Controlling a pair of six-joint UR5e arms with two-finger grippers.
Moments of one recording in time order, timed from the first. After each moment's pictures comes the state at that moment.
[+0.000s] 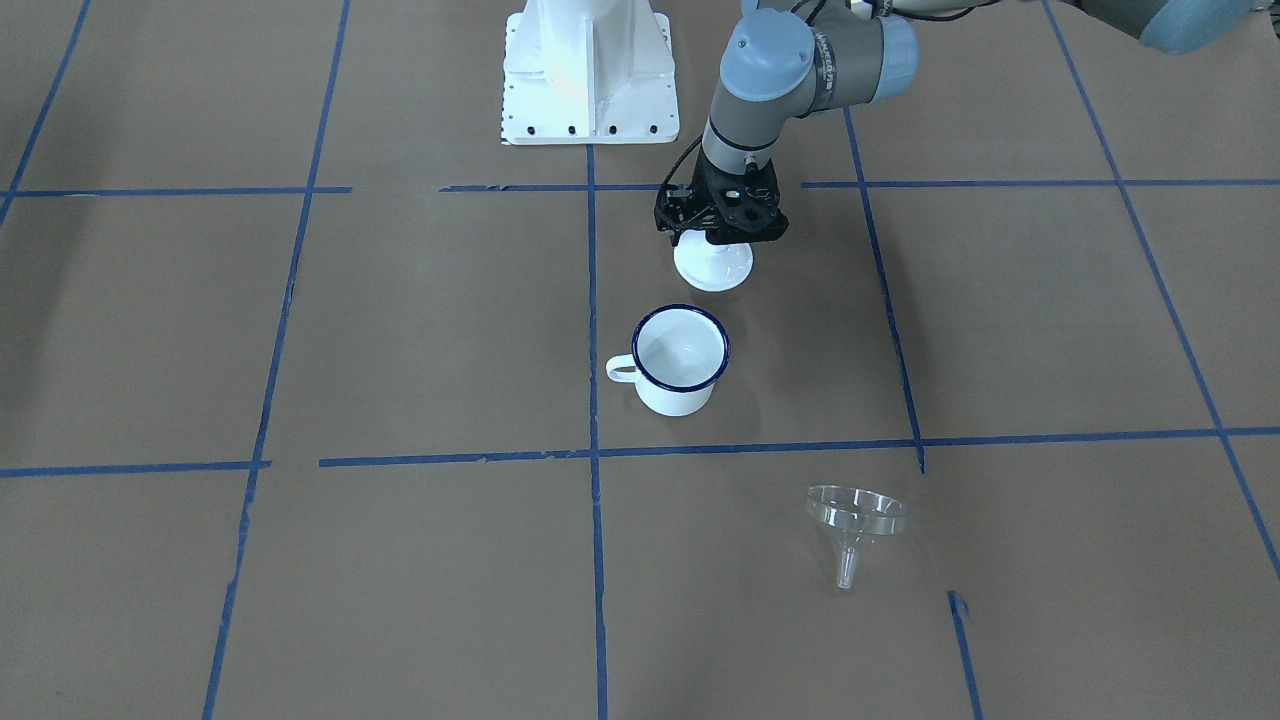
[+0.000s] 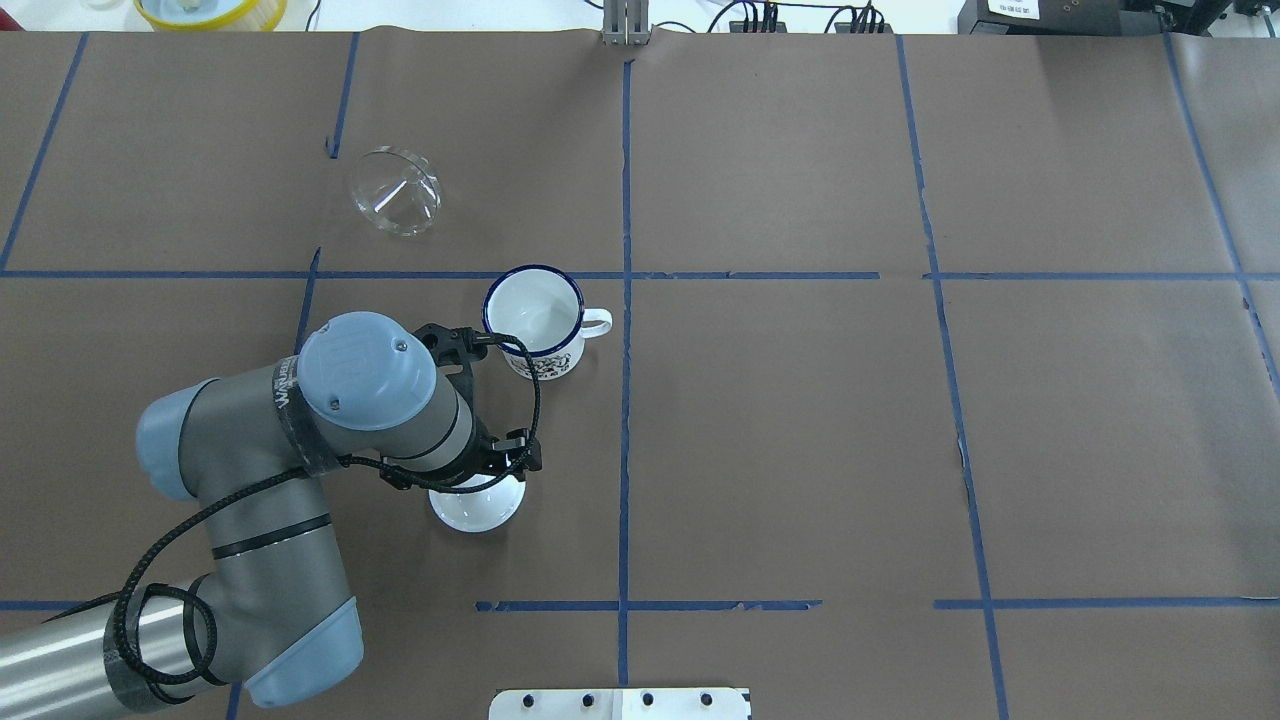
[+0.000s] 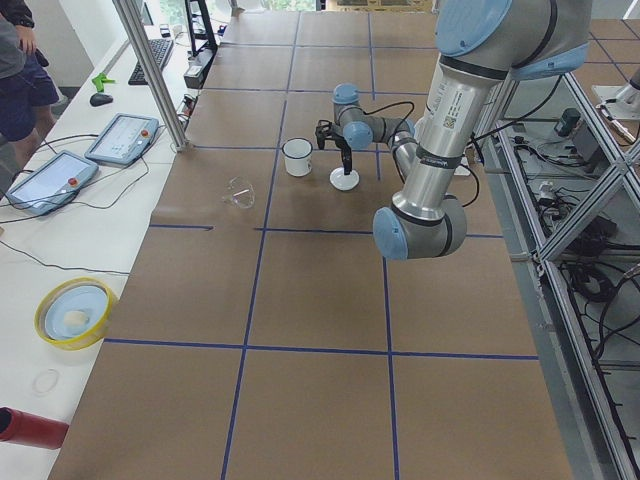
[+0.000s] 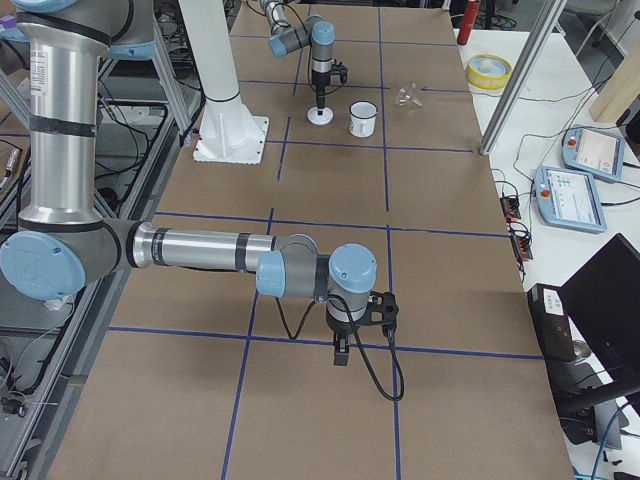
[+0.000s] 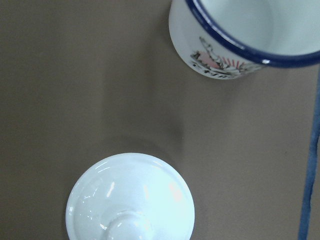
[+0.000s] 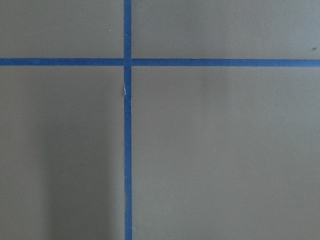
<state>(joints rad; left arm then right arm) -0.43 -2.05 -1.83 -1.62 -1.92 -1.39 1.57 -1.68 1.65 -1.57 2.29 0.01</state>
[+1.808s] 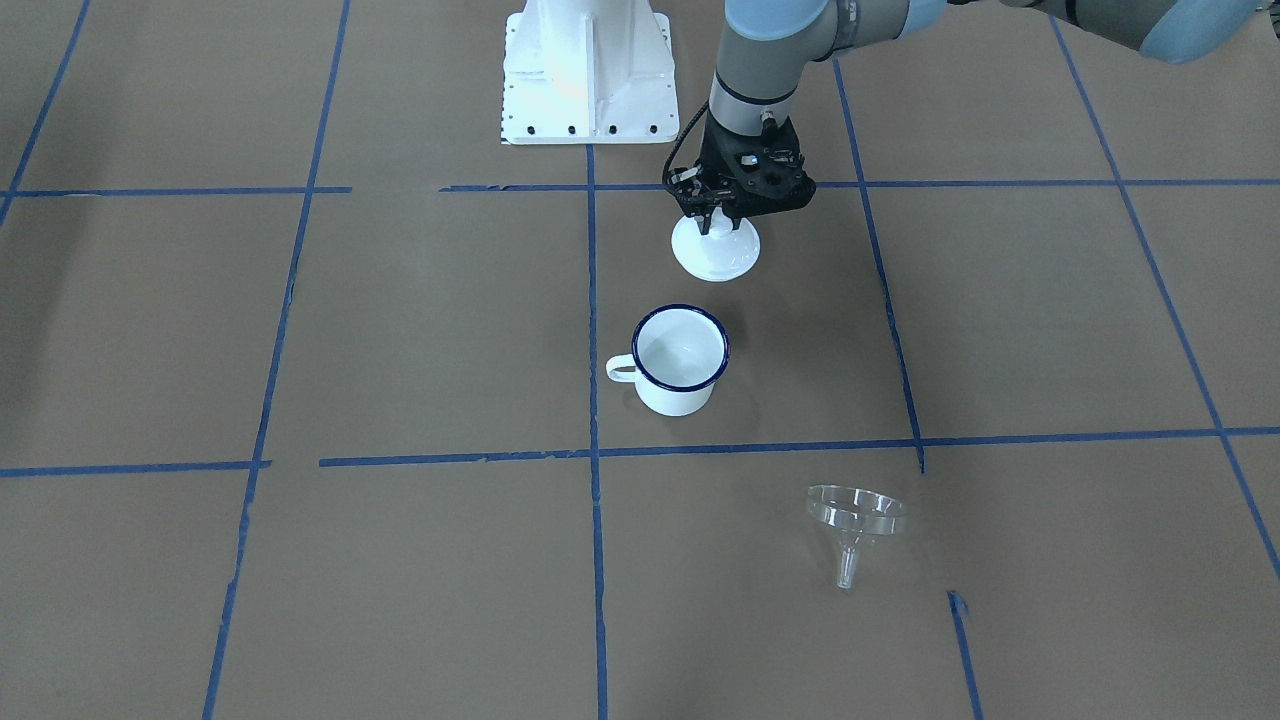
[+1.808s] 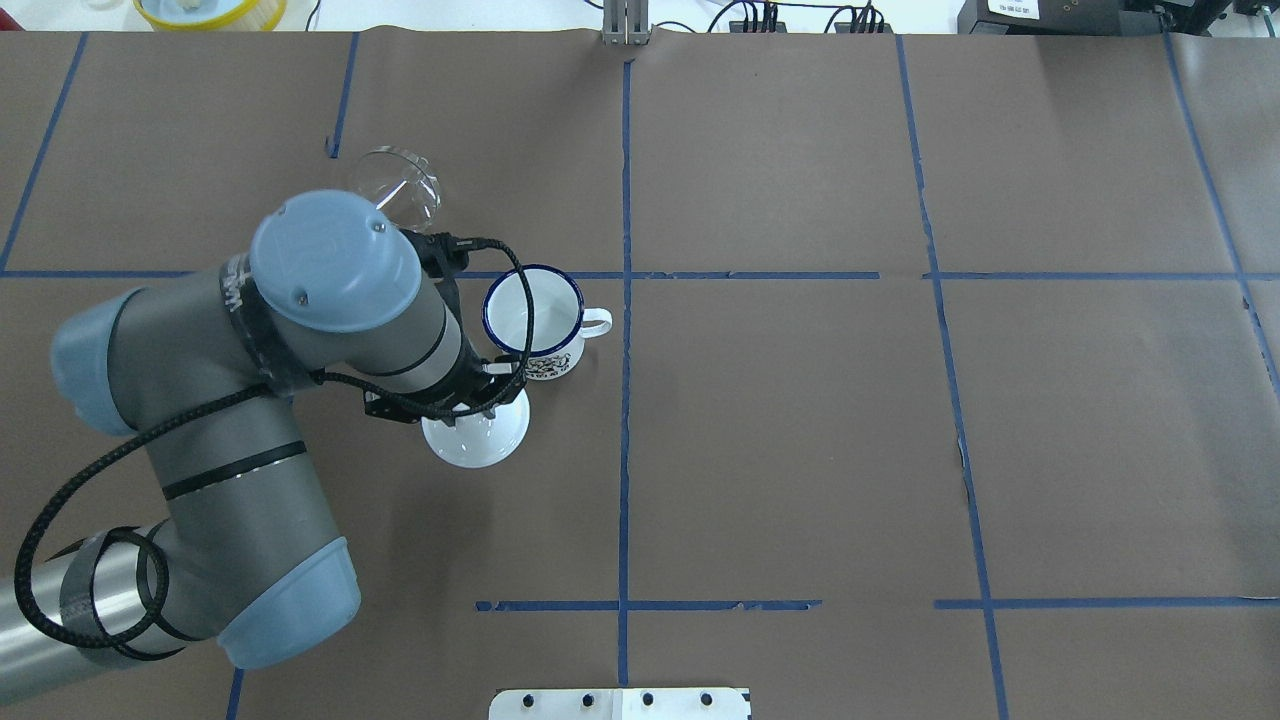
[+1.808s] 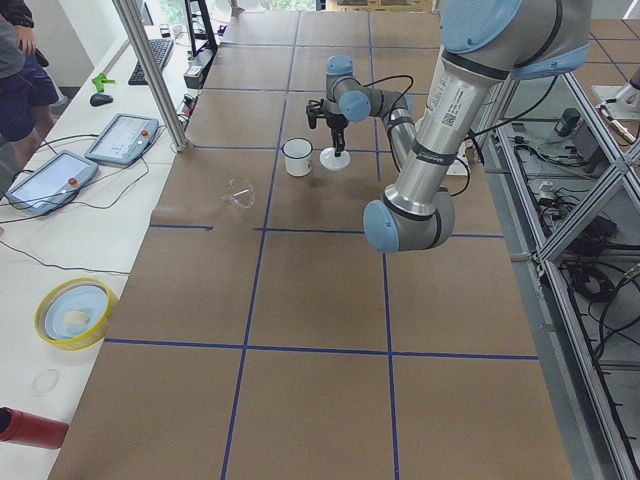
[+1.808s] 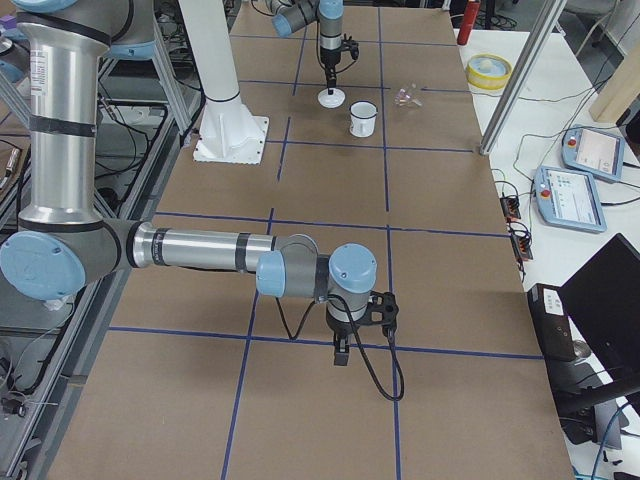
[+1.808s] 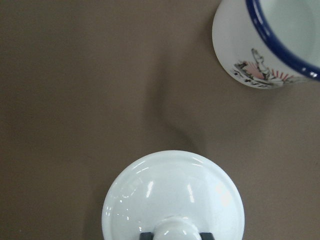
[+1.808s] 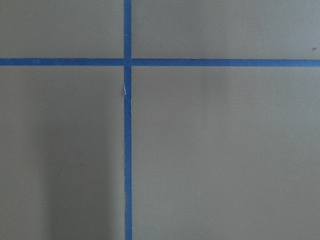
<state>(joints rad) -0.55 -2.19 -1.97 -1.32 -1.92 -1.39 1.57 -1.68 1.65 -1.57 2.29 0.01</state>
